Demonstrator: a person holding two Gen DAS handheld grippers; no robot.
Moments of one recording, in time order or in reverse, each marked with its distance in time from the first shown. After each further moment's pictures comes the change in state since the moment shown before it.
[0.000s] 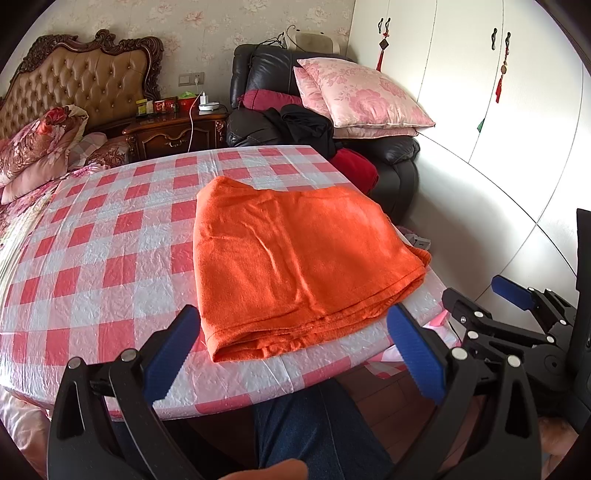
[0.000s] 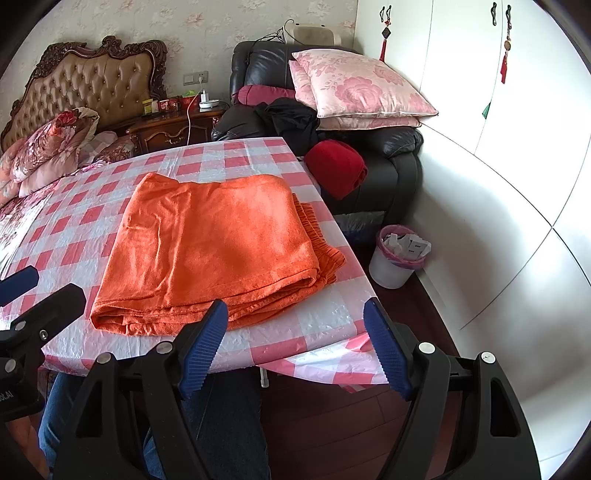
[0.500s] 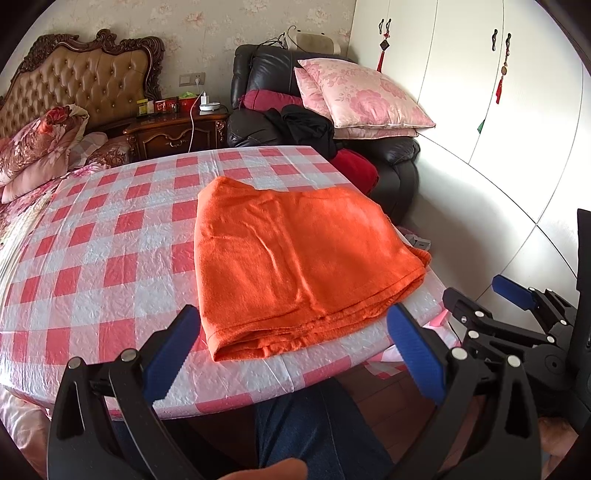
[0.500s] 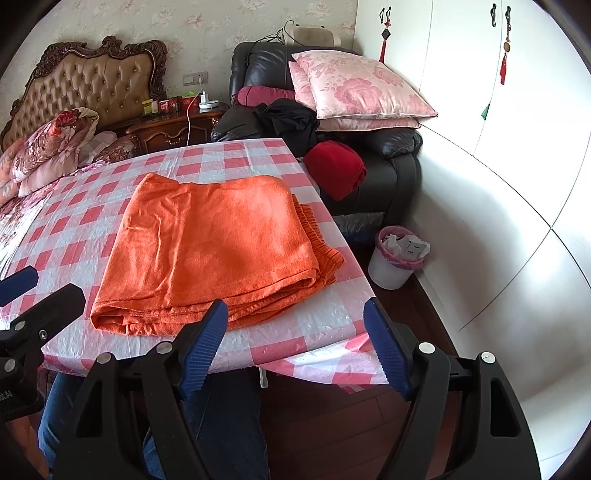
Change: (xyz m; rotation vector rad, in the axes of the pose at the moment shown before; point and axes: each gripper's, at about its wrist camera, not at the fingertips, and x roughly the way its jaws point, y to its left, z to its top) left arm 0.000 0.000 -0.001 -0.001 -0.001 -0.001; right arm -0.002 -0.002 0.001 0.001 -0.004 -0.003
